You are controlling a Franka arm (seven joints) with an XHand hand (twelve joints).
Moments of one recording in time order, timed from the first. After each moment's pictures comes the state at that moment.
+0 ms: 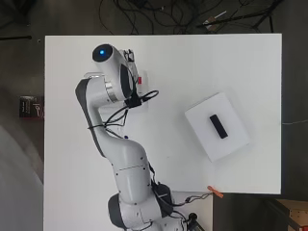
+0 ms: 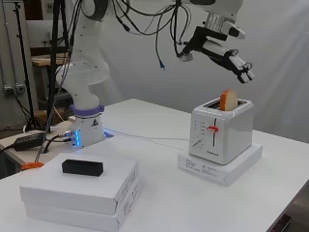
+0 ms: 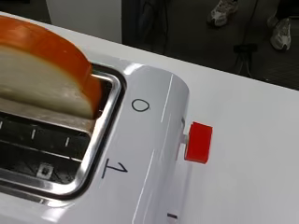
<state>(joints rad) 0.07 0.29 0.18 -1.41 -0.18 1.42 -0.84</state>
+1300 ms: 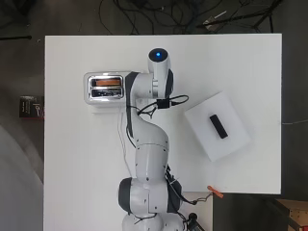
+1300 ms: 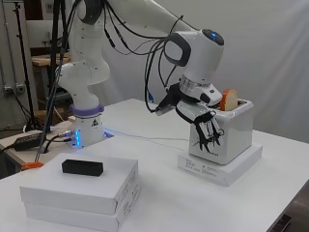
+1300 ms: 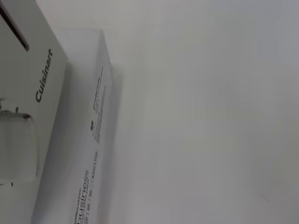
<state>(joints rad) 0.01 0.38 -0.04 -1.67 -0.04 1.72 -0.94</state>
